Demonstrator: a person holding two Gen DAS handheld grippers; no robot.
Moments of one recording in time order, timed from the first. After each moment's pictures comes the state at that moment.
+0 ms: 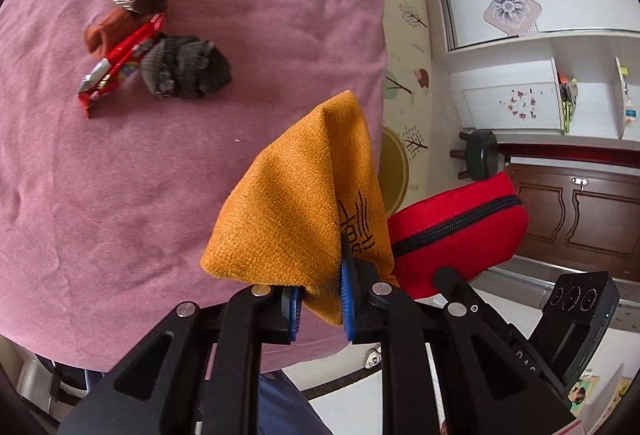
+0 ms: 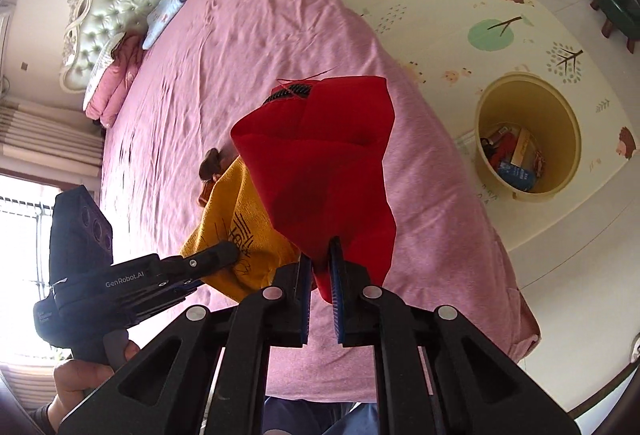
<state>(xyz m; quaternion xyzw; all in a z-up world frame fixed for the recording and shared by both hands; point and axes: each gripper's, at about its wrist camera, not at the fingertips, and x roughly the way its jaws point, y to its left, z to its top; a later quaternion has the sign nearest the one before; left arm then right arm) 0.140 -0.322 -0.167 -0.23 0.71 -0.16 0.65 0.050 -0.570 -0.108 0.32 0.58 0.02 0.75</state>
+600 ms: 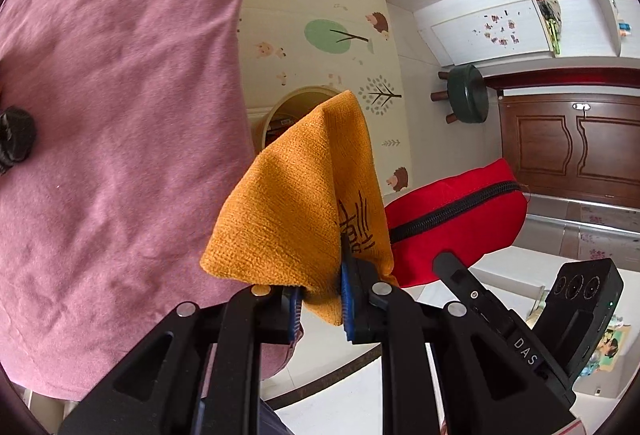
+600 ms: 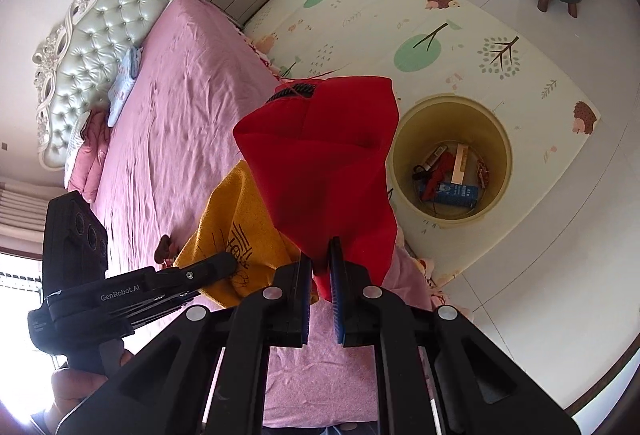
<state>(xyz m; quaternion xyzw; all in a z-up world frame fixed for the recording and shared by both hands) 0.167 -0.511 -0.174 -0.13 0.73 -0.24 0.63 0.029 -0.728 -0.117 0.37 0.54 -0.07 0.75</state>
